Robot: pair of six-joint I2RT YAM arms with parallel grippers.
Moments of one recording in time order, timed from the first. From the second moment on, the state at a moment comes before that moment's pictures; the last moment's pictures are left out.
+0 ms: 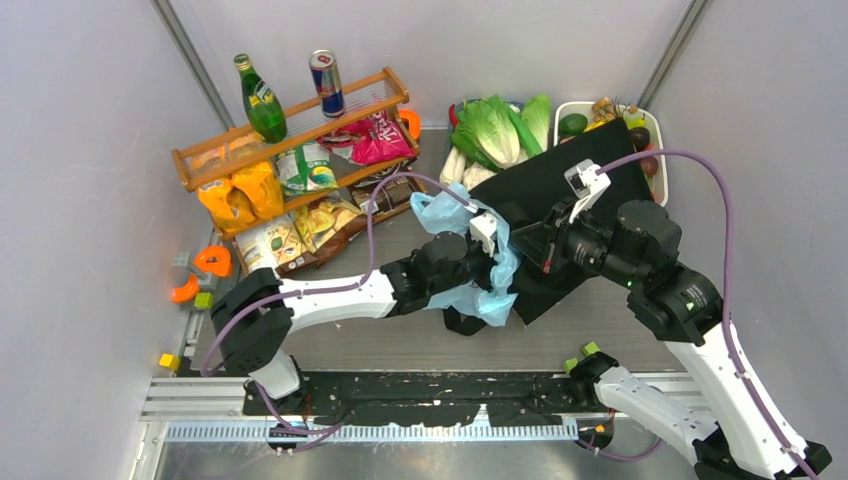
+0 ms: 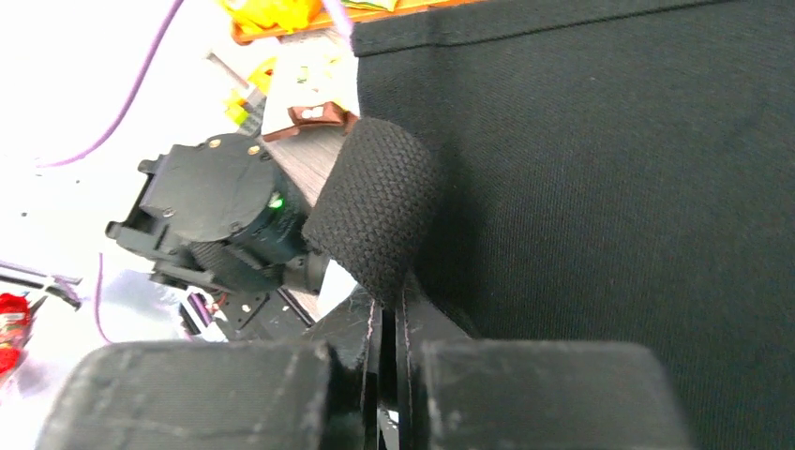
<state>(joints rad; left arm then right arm) -1.10 1.61 1.03 0.38 -0.01 -0.33 0.56 0.76 1.19 -0.67 -0.27 0.31</state>
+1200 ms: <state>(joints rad) -1.09 1.61 0.96 0.54 0.53 -0.28 0.53 0.68 1.04 -0.66 -0.42 0.37</state>
